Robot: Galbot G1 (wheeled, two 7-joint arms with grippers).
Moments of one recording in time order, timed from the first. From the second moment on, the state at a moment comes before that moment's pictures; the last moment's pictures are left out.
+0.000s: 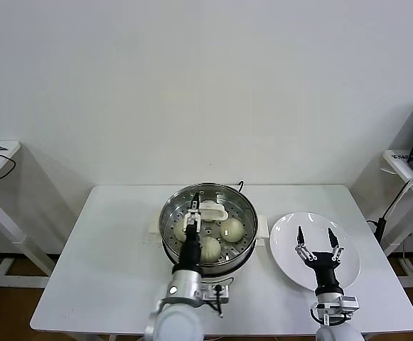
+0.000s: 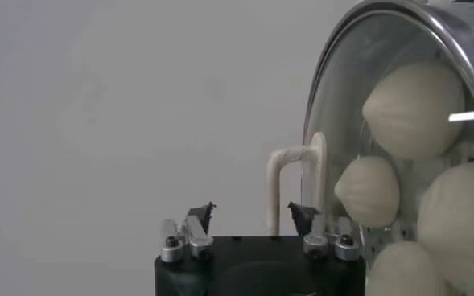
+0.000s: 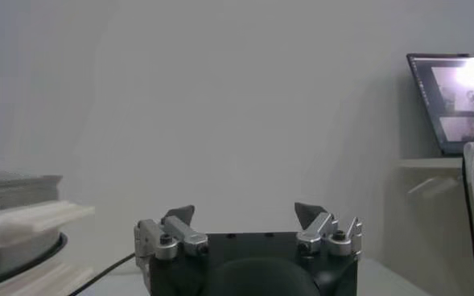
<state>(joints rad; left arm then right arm) 1.20 -1.38 0.11 -2.05 1.61 0.58 0.20 -1.41 1.31 0.60 1.66 0.30 0.40 0.02</state>
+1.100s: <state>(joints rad) 1.57 -1.42 -0.57 -2.20 0.32 0.02 -0.07 -1.41 1.30 0.62 1.79 0.31 0.29 0.00</state>
